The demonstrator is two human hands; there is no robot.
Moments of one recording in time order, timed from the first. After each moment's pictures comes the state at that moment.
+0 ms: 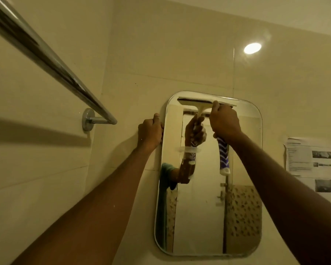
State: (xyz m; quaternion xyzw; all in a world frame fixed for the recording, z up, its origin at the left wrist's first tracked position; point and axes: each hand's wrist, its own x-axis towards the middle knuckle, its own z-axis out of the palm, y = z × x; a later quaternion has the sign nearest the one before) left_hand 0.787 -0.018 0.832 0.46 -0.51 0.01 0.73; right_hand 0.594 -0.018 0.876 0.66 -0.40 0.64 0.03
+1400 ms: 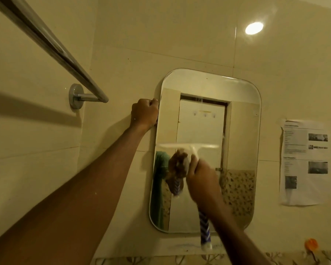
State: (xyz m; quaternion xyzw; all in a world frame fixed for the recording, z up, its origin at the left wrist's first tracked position) left_hand 0.792 -0.020 0.830 0.48 -0.53 0.06 0.70; right_hand 0.618 -0.009 0.679 0.71 -0.37 0.60 -0.07
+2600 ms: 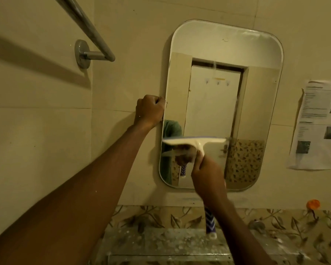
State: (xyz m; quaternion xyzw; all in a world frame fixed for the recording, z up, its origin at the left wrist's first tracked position) left_hand 0.795 -0.010 0.737 0.54 -0.55 0.06 0.64; right_hand 0.617 0.002 0.596 0.70 -0.44 0.57 -0.04
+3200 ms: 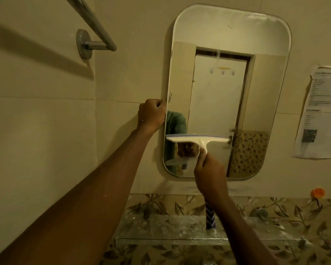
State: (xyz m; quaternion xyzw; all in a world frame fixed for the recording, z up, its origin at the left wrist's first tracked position) left_hand 0.791 -0.008 0.704 0.55 -0.53 0.02 0.64; right_hand 0.618 0.009 0.575 0.69 -0.46 0.56 -0.05
